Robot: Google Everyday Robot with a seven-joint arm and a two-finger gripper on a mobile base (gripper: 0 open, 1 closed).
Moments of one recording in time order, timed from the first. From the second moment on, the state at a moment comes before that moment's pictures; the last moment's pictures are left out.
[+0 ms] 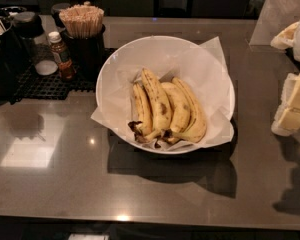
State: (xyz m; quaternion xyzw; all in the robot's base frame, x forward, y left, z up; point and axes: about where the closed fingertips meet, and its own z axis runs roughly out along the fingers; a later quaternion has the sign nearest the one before) arm 0.438 -0.217 0.976 -0.60 0.78 -0.03 0.16
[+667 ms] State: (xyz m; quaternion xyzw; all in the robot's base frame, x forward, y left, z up) arm 0.439 -0.206 0.981 -0.62 0.77 -0.03 0.17
